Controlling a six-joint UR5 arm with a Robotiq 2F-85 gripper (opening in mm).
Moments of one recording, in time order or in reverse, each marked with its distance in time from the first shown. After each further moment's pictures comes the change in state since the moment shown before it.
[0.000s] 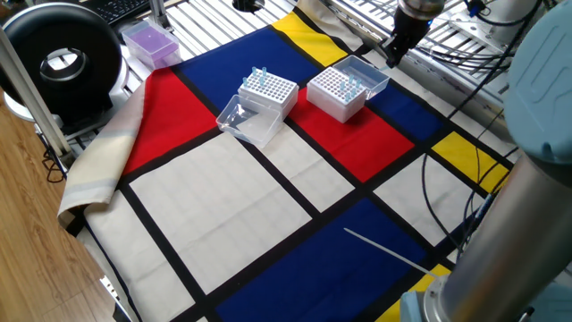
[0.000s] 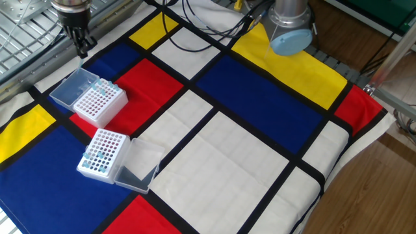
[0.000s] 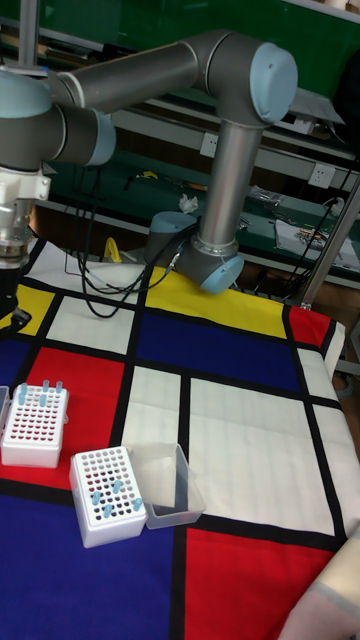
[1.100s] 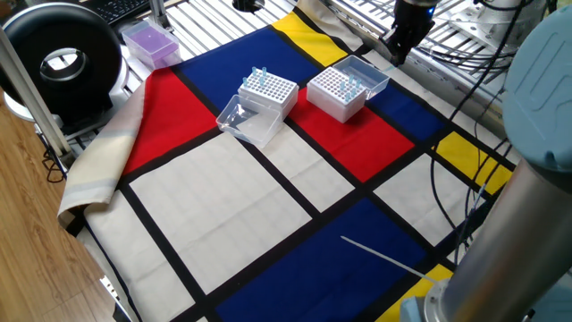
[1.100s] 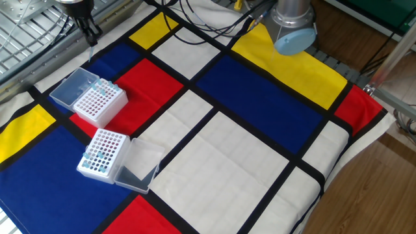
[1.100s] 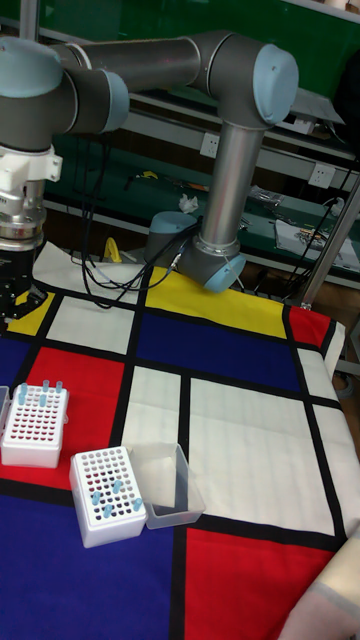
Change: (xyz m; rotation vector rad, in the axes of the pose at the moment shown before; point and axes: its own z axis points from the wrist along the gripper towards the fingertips) arm 0.023 0.002 -0.038 0.041 0.184 0.031
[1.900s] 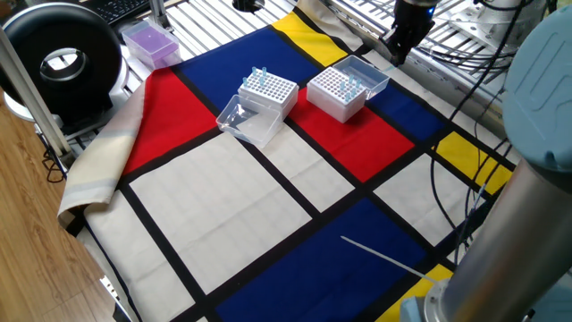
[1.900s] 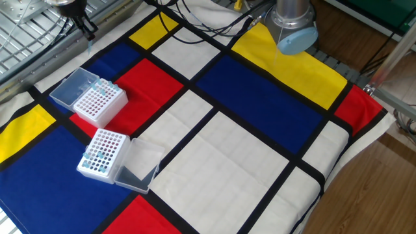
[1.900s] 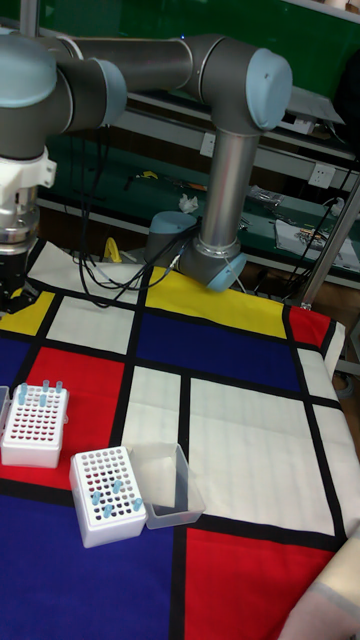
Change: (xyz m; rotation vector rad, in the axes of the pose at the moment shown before) arm 0.000 -0.007 -0.005 0.053 0.108 -0.029
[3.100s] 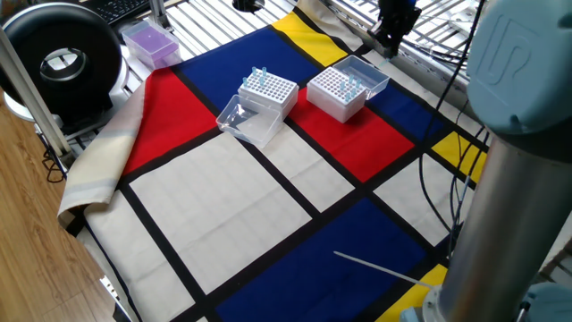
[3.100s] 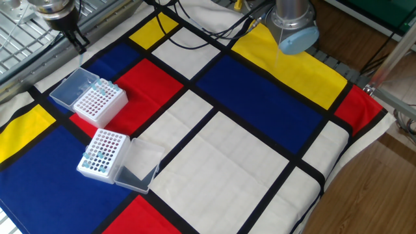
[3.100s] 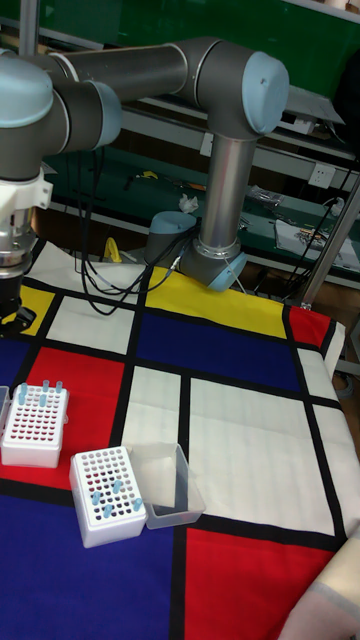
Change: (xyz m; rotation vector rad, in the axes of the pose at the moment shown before) arm -0.046 0.015 0.010 -0.028 -0.091 -0.007
